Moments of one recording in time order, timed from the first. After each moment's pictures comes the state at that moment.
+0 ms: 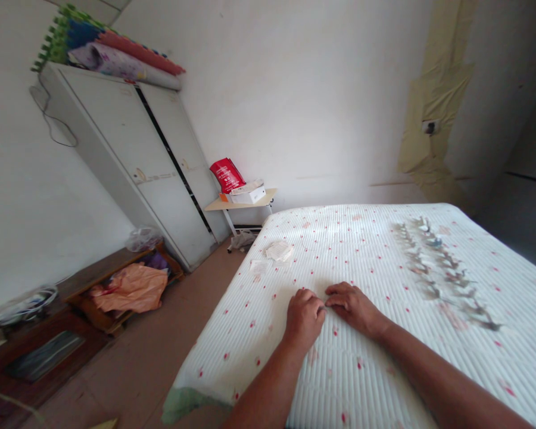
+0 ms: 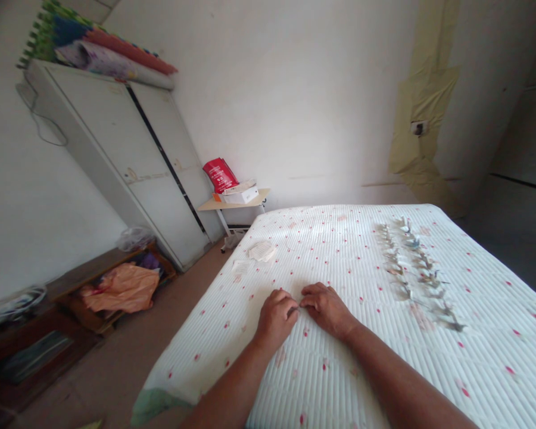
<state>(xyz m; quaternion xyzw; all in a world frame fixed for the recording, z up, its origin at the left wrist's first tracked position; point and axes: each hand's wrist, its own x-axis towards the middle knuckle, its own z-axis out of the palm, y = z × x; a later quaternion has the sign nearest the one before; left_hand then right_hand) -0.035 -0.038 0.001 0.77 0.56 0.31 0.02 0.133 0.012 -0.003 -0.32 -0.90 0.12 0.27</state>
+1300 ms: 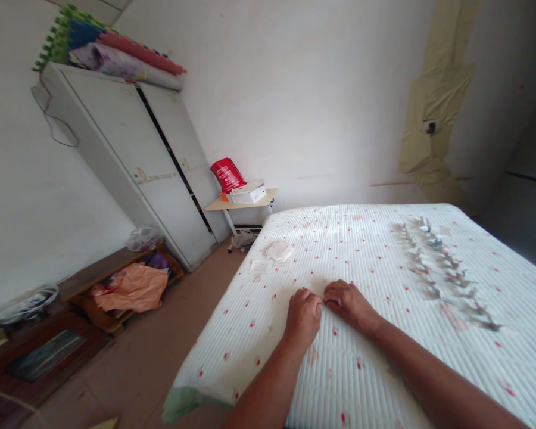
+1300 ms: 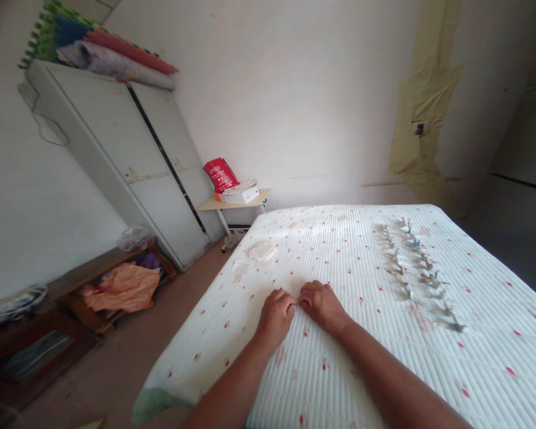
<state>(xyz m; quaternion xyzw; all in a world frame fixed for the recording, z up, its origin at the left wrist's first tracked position) -0.037 -0.034 -0.004 0.76 0.58 0.29 0.02 0.119 0.011 0.008 -0.37 -0.89 0.10 0.23</state>
